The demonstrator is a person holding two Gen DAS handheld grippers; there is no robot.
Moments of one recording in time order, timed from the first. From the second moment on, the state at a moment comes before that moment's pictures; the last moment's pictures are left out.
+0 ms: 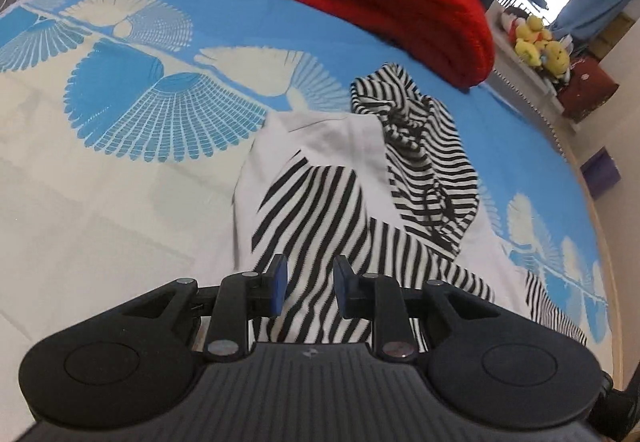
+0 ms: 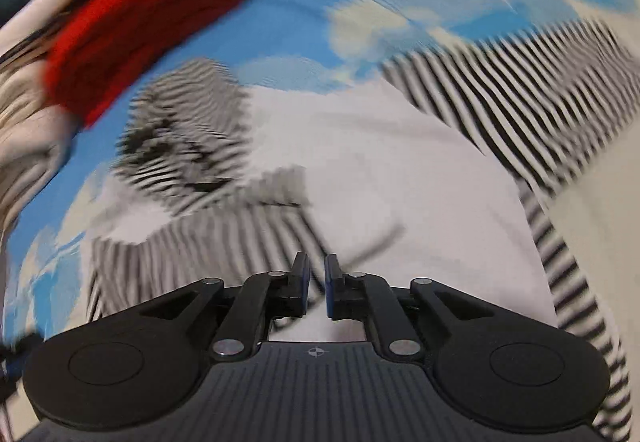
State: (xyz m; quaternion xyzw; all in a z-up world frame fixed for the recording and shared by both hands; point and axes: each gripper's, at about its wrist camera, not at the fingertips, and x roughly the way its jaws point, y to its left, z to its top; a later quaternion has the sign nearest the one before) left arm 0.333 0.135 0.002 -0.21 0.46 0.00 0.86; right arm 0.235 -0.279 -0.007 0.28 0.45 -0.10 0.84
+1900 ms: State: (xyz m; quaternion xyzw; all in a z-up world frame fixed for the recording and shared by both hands) left arm 0.343 0.095 -0.069 -0.07 0.56 -0.07 0.82; right arm 0.276 -0.330 -0.053 0.33 0.48 -0.17 0.79
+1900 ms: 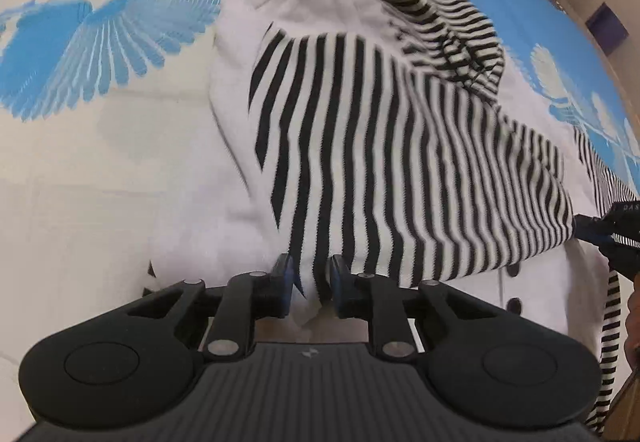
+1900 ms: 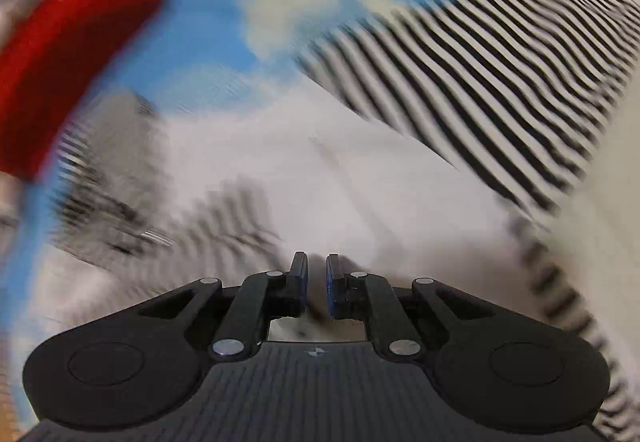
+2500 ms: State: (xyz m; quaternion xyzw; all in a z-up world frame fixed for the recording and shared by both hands) left arm 0.341 0.053 -0.043 -0.03 0.51 -0.08 0.85; right arm 0.258 -0.382 0.003 0.30 0.40 -0.16 0.85
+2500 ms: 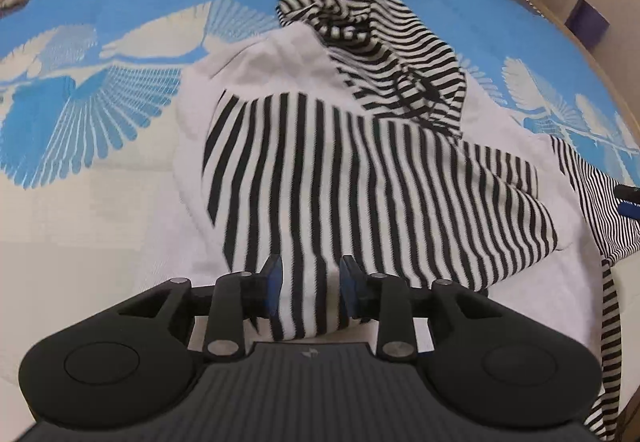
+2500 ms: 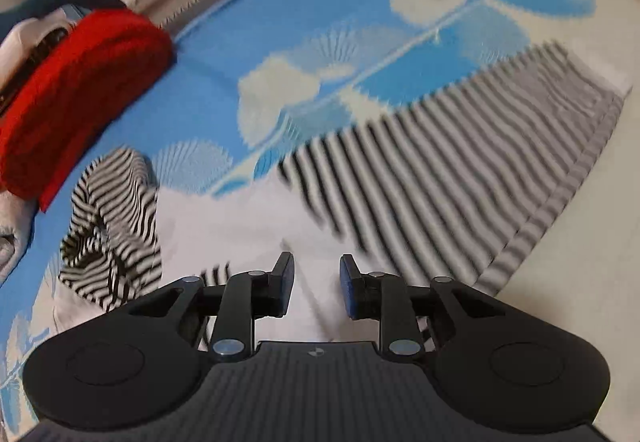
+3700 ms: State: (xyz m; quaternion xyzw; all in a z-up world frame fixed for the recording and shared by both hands) left arm 0.341 0.057 -0.042 -0.05 0.52 -0.09 0.85; right arm 0.173 -0.645 -0.085 0.45 0.24 -0.34 0.79
